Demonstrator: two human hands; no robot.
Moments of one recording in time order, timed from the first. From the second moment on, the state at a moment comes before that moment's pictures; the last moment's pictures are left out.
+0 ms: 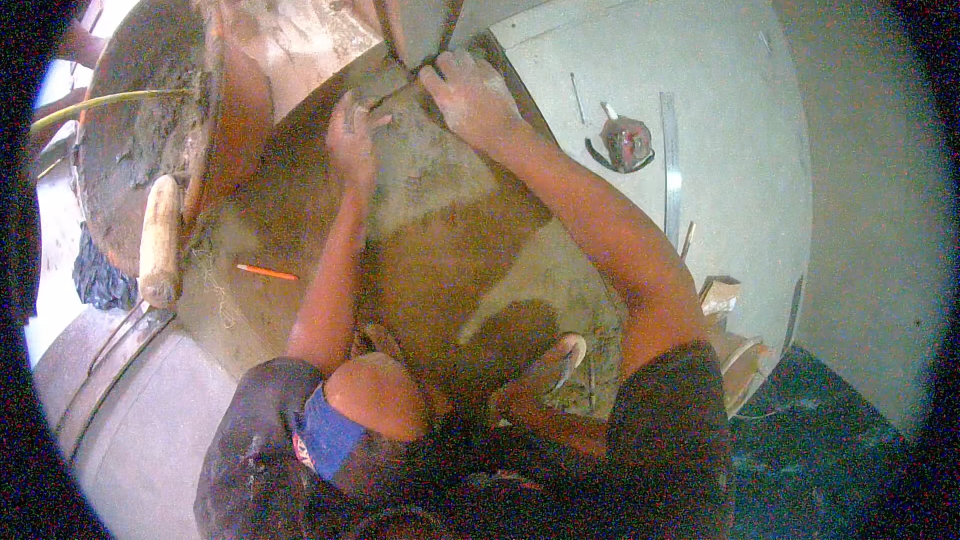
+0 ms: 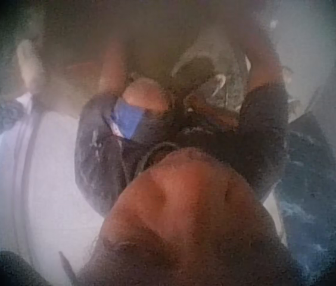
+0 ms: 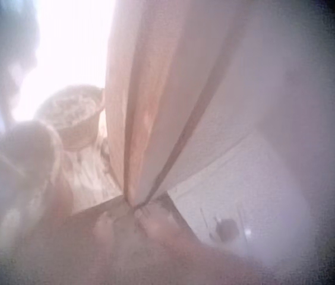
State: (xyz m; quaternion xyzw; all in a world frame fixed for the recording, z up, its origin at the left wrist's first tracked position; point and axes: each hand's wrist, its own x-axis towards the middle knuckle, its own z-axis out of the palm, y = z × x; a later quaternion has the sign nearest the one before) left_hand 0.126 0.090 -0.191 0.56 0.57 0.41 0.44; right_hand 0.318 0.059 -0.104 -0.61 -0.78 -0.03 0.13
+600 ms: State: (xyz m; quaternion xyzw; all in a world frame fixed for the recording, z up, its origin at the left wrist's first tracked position) left_hand 0.132 0.090 -0.195 0.47 0.50 0.47 0.56; right_hand 0.310 0.028 -0.102 -0.63 -0.77 0.00 0.13
